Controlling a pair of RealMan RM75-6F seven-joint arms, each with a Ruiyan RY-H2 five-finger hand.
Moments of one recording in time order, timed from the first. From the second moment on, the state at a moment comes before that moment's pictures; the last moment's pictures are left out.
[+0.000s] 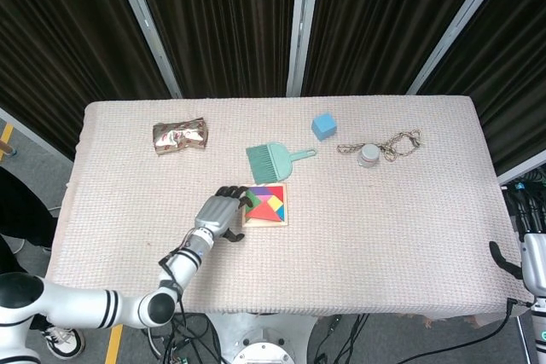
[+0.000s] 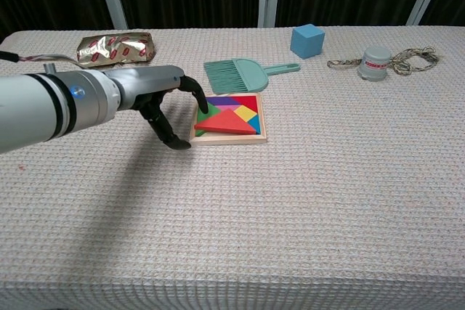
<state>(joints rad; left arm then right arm) -0.91 -1.66 -0.22 -1.68 0.57 0.98 0.61 0.04 -1.11 0.12 -1.51 -1.45 1.52 0.04</state>
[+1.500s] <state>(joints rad) -0.96 -1.69 -0.17 -1.67 0.54 1.04 0.63 0.04 -1.12 0.12 -1.50 -1.44 1.52 0.05</state>
